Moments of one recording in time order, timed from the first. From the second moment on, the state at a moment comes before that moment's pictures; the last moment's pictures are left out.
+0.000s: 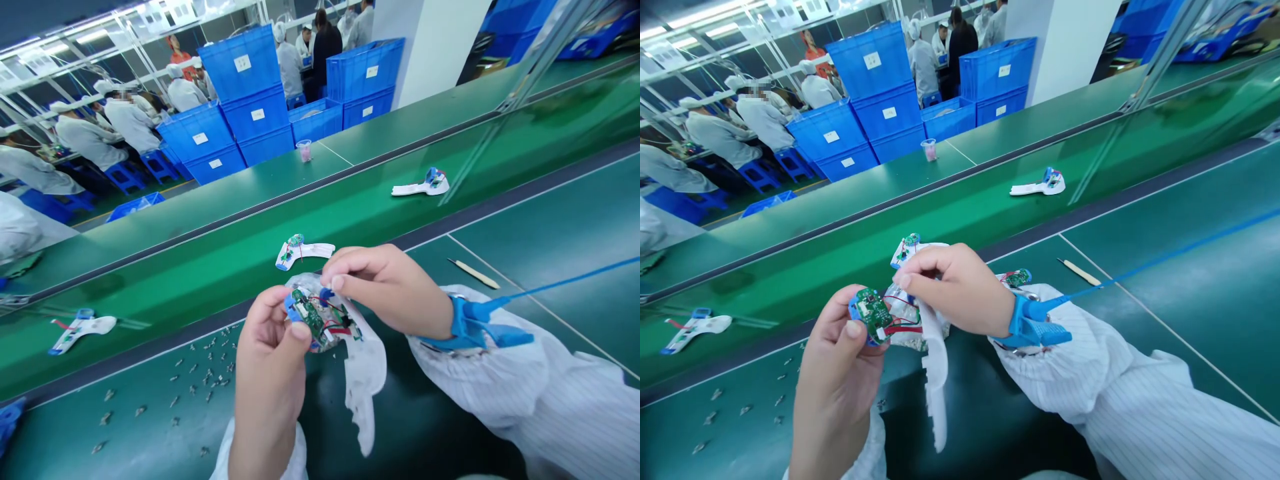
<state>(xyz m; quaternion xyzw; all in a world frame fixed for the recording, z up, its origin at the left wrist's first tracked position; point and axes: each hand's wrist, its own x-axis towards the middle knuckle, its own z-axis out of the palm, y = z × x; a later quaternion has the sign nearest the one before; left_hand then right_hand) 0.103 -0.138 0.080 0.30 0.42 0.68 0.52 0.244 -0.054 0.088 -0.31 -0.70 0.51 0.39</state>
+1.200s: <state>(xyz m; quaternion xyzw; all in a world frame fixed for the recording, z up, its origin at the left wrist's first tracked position) 0.111 -0.136 0.076 0.28 0.46 0.72 0.44 0.246 -0.086 0.090 -0.30 -0.73 0.39 0.46</state>
